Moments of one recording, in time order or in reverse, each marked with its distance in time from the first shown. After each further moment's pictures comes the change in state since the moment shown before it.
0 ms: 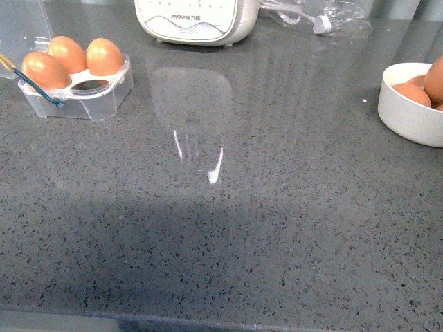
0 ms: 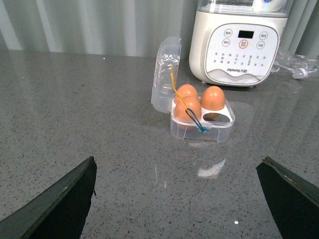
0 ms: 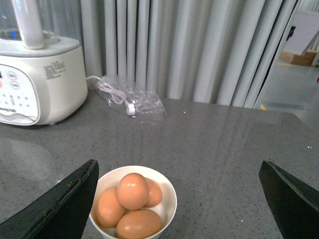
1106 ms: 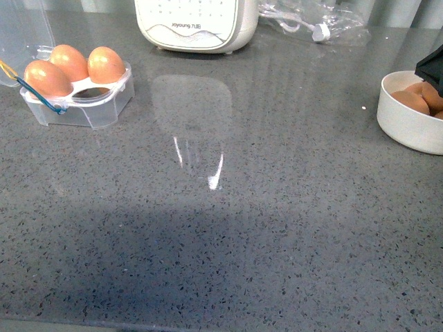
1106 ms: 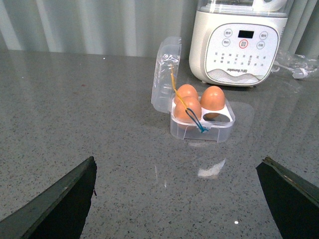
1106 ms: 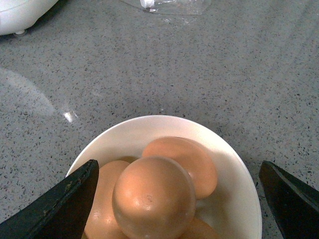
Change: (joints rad) left arm 0.000 0.000 0.000 0.000 0.000 0.000; right arm 0.040 0.589 0.269 -0.084 -0.053 0.087
